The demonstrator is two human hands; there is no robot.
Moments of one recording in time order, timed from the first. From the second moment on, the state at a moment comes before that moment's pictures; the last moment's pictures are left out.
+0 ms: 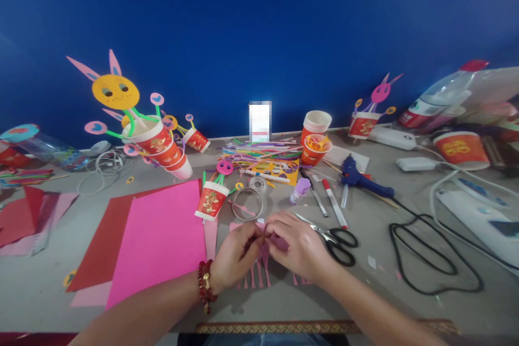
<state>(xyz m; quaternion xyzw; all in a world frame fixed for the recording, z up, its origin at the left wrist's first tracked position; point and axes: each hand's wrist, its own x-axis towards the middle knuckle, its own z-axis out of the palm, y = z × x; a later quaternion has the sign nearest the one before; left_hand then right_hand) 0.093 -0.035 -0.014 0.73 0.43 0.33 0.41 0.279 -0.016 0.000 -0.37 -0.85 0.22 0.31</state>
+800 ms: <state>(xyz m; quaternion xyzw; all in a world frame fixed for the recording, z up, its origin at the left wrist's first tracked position) 0.092 -0.036 -0.016 0.73 0.45 0.33 0.40 0.279 -0.016 -0.001 -0.35 -0.85 0.24 0.30</state>
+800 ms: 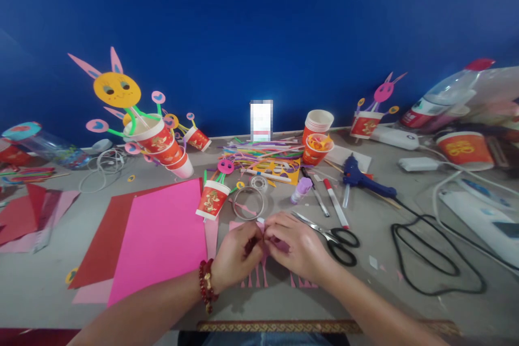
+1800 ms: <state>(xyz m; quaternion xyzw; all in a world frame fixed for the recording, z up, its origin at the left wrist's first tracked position) 0.094 -0.036 -0.020 0.72 0.46 0.34 0.40 0.276 -0.020 -0.004 -0.38 -0.85 0.22 0.29</state>
